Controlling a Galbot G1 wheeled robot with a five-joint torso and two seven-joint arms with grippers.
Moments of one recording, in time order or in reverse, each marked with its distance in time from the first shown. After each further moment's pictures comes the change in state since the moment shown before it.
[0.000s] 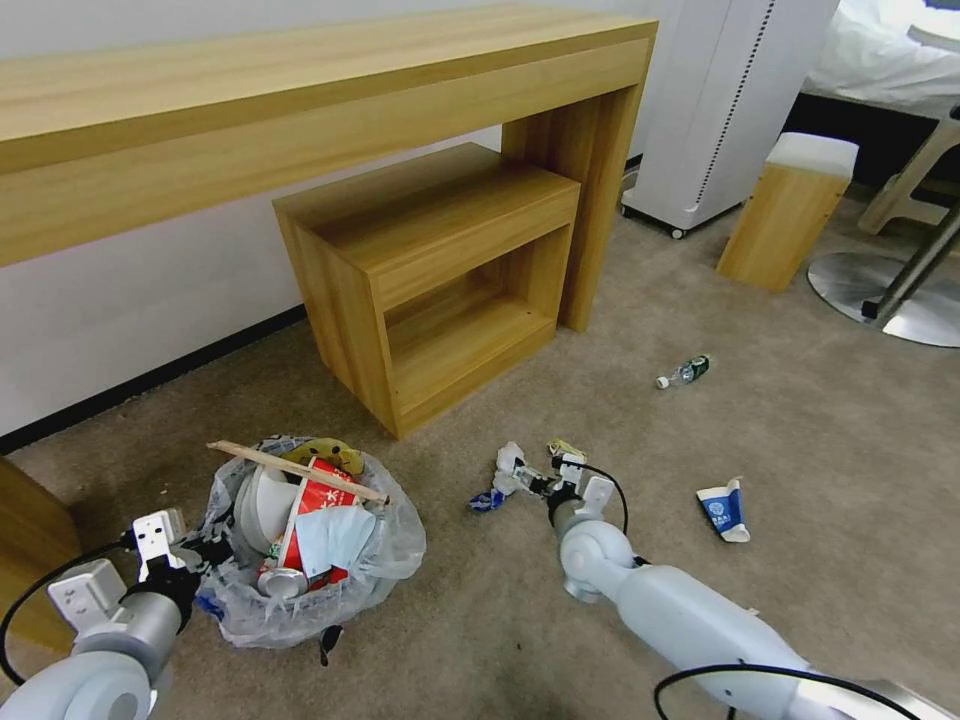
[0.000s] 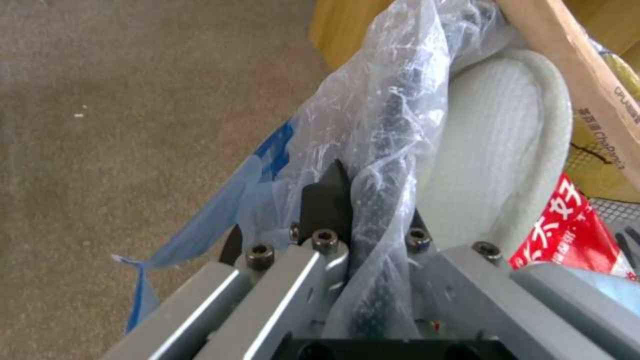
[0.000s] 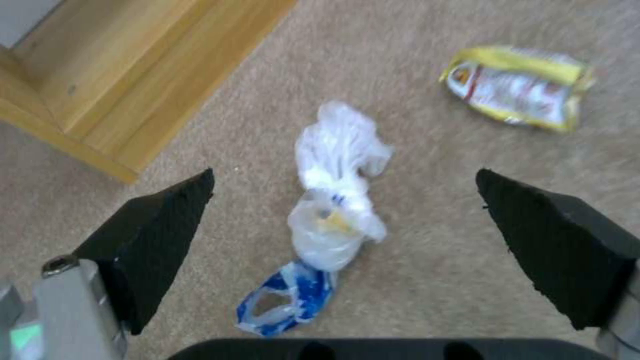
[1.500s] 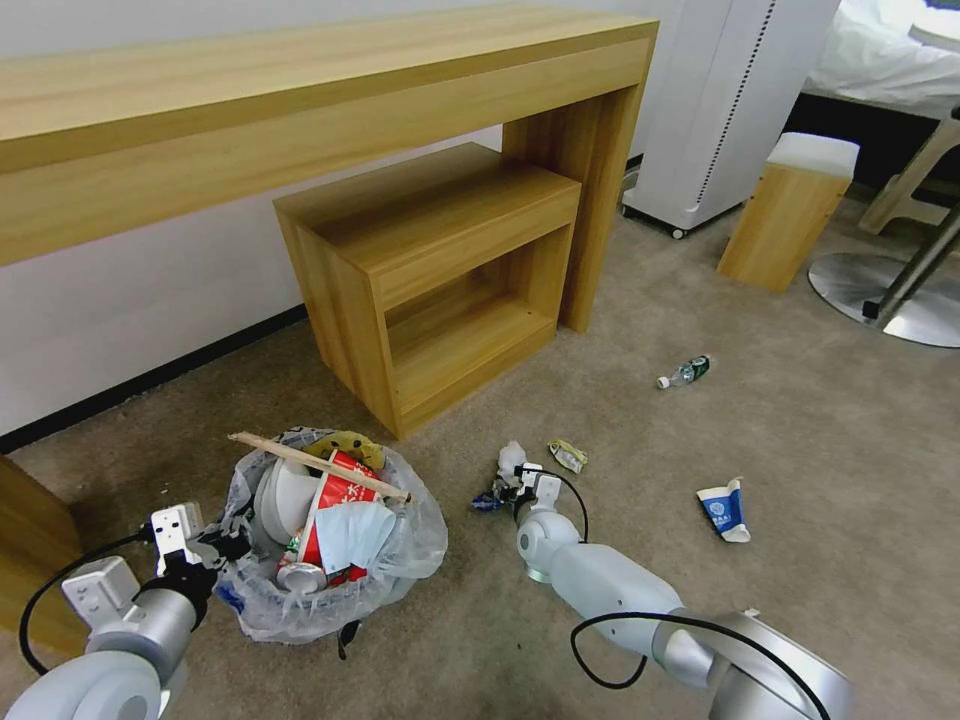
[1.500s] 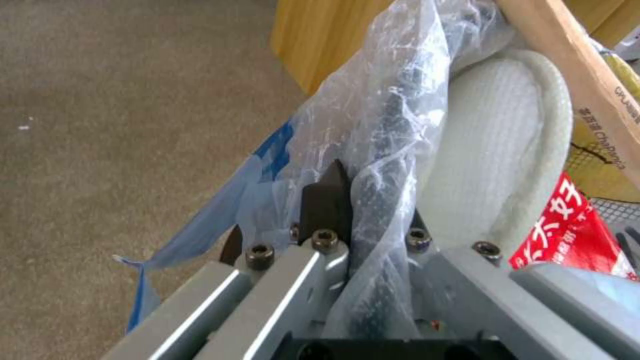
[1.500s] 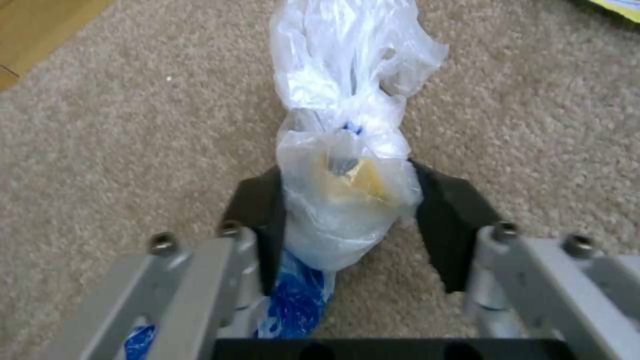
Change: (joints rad) left arm 0.007 0.002 0.030 -0.041 -0.013 -0.012 0.025; right arm 0.147 0.265 -0.045 -0.579 -0.100 -0.027 -0.209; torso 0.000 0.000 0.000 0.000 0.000
